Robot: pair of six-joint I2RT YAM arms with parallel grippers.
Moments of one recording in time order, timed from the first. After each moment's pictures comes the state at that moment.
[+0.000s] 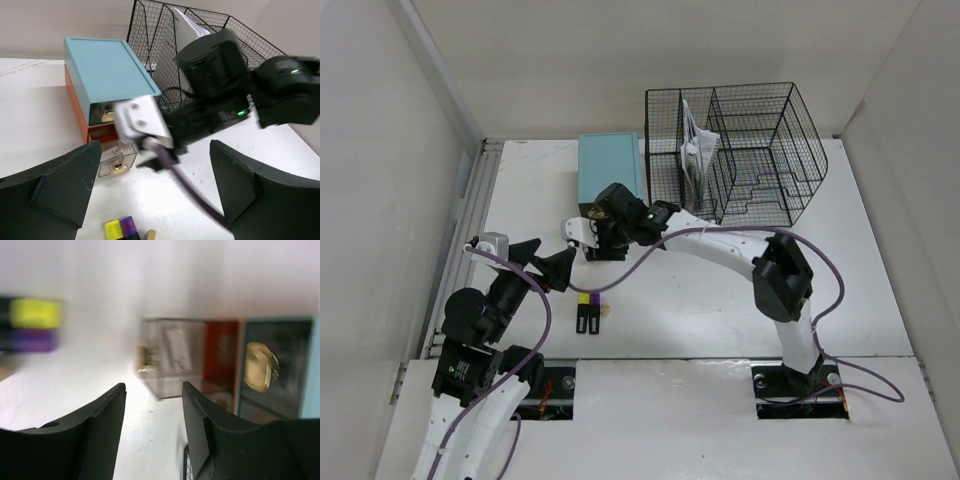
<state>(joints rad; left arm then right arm) -0.32 0.23 0.64 -0.35 0.11 -0.34 0.96 2.07 1.77 -0.50 -0.16 -0.71</state>
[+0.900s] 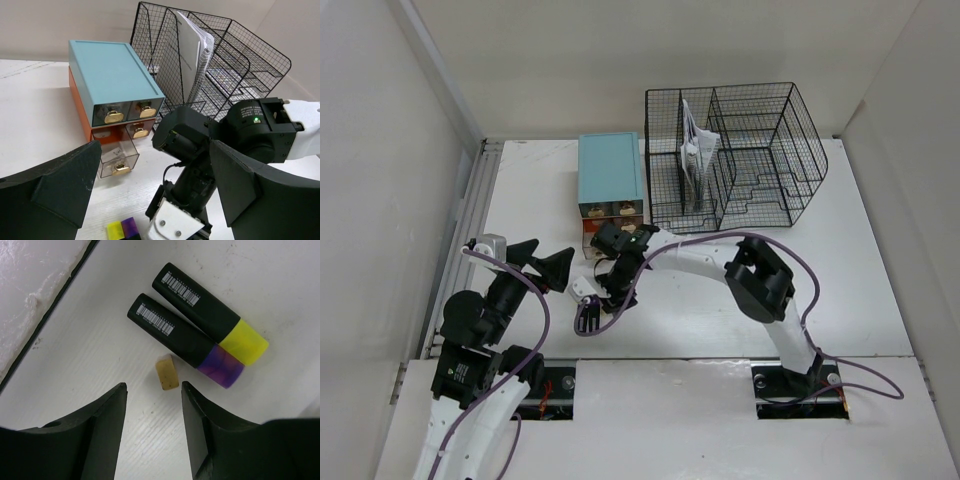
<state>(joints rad) -0.32 0.21 0.64 -0.35 0.09 -0.34 1.02 2.13 1.69 -0.83 -0.65 -1.11</state>
